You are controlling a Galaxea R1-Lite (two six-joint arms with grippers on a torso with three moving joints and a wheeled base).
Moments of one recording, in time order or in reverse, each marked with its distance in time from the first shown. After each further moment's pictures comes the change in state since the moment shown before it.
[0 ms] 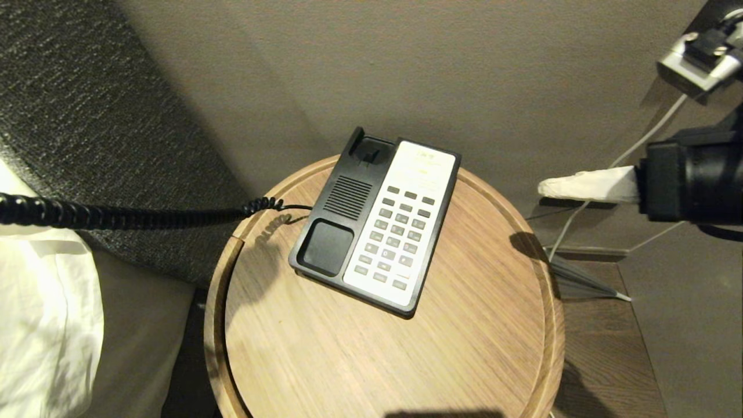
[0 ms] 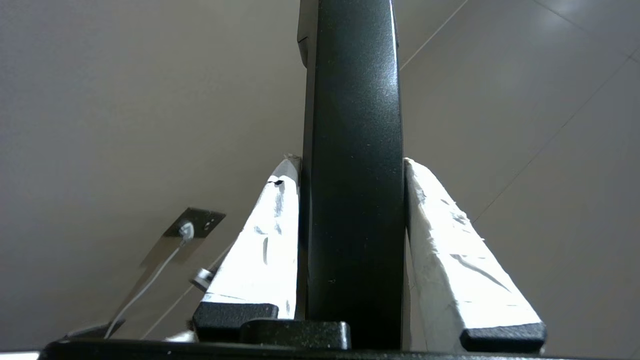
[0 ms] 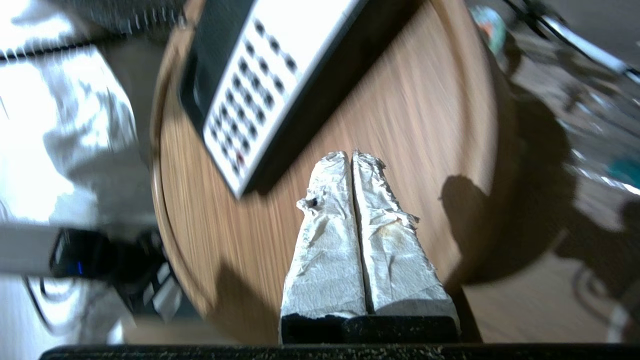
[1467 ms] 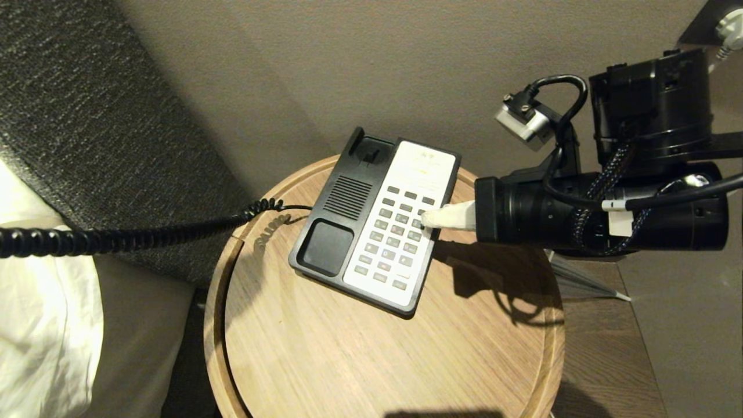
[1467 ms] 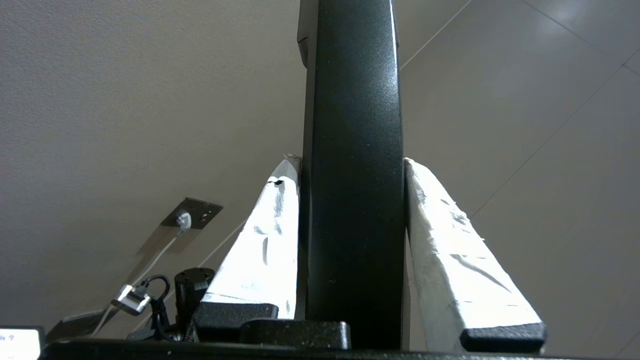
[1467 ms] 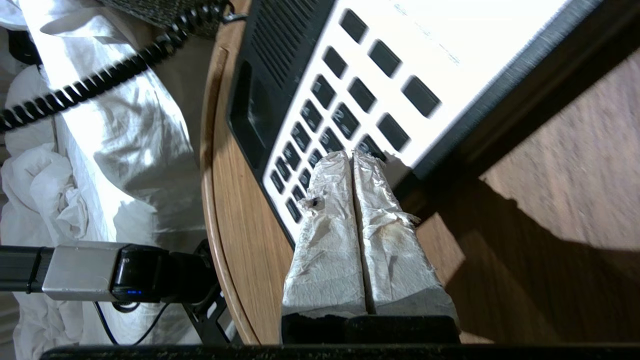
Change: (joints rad) left arm 0.001 -0.066 0.064 0.001 0.009 -0.027; right arm 0.228 0.249 -0.012 -0.221 -0.069 0.195
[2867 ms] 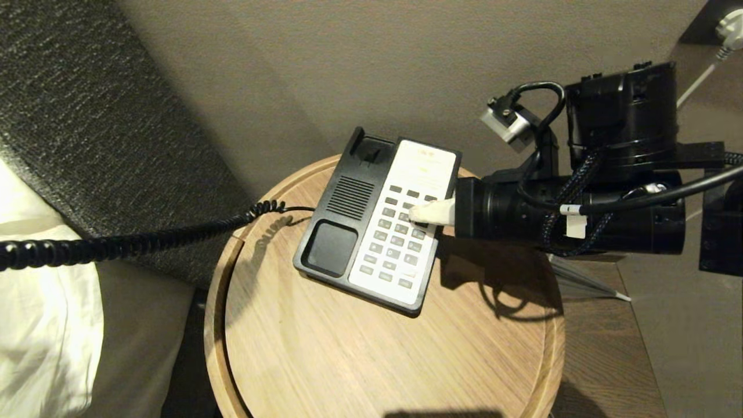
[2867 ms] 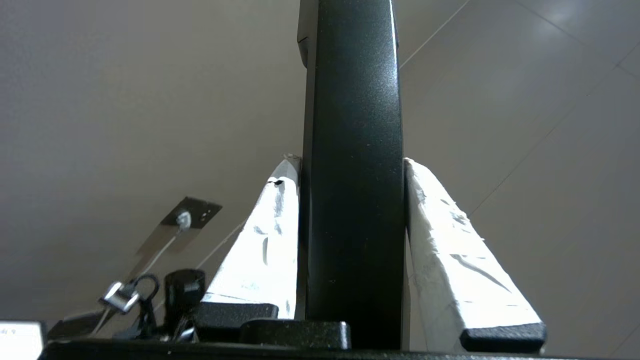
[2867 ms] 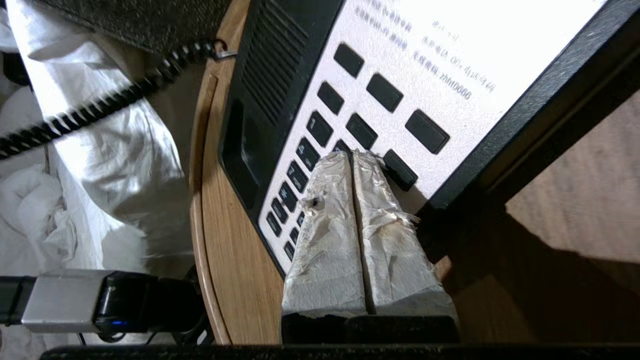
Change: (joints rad) left arm -0.001 -0.031 0.051 -0.022 0.000 0.000; right arm 0.005 0.044 0.012 -0.096 -0.045 0.004
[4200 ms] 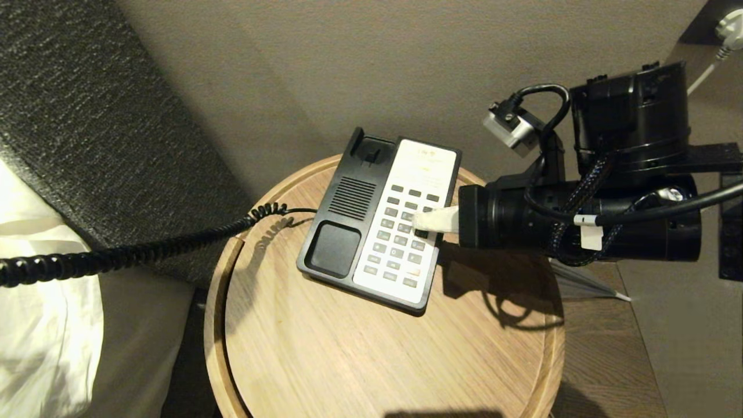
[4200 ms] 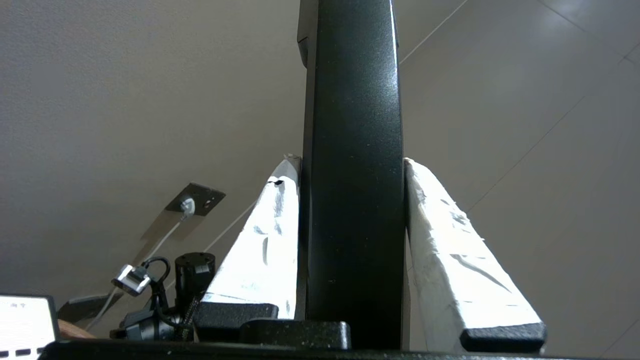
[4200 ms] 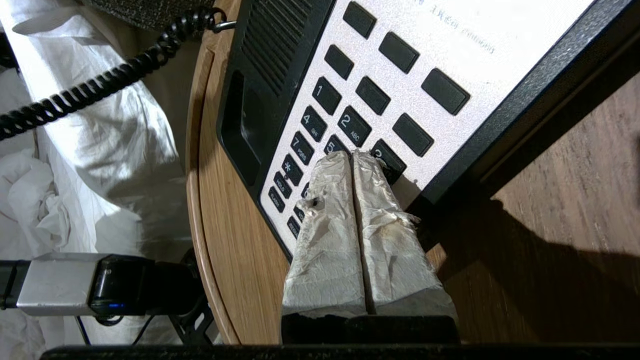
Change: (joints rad) left arm 0.000 -0.040 0.060 0.001 0.000 -0.002; right arm 0.023 -0.019 0.006 0.047 -0.012 -0.010
